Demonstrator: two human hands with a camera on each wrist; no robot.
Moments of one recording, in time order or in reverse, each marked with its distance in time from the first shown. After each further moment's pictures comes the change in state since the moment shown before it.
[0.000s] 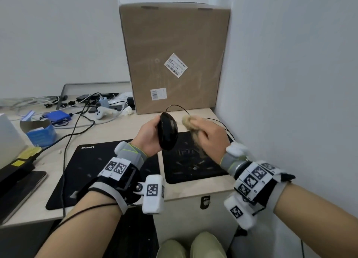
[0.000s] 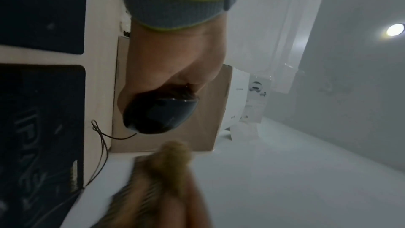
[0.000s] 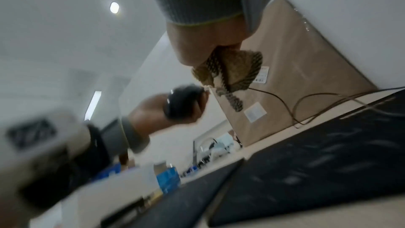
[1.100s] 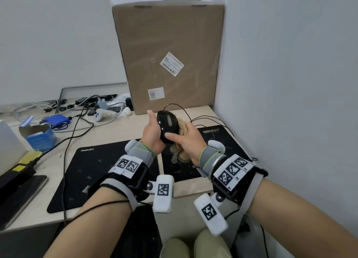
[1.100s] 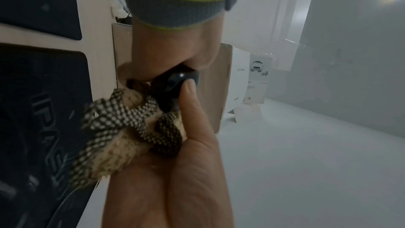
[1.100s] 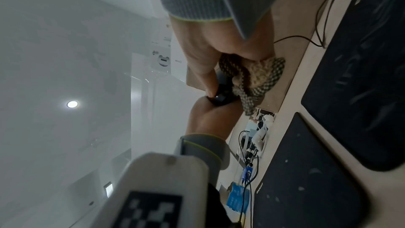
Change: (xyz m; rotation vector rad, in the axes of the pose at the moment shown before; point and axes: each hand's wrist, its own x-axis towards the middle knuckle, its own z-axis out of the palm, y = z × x) left_hand 0.014 -0.010 0.015 0.124 0.286 0.129; right_hand 0.007 -0.035 0.043 0.740 -0.104 0.806
